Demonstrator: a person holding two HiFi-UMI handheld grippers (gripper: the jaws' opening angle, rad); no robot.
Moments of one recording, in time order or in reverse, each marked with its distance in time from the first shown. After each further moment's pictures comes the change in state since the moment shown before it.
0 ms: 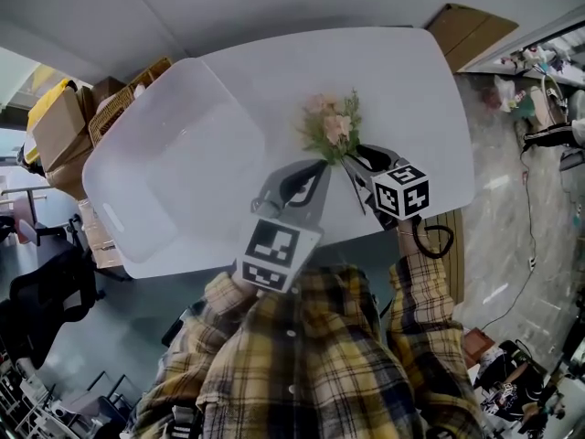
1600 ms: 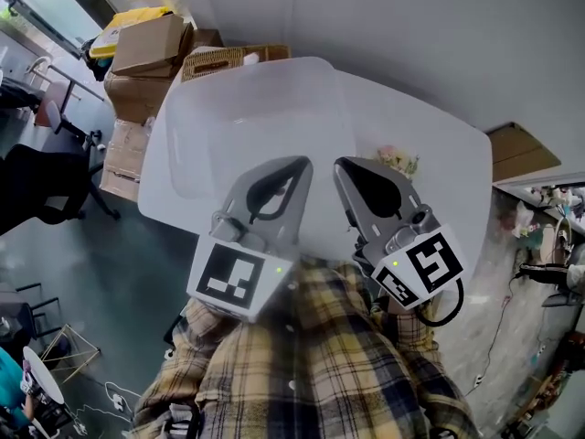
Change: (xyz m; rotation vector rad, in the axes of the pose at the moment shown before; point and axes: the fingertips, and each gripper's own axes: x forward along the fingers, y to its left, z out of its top) left arm -0.214 0.071 0.080 -0.022 -0.308 0.474; right arm -0.082 0.310 0.187 -0.450 -0.445 0.471
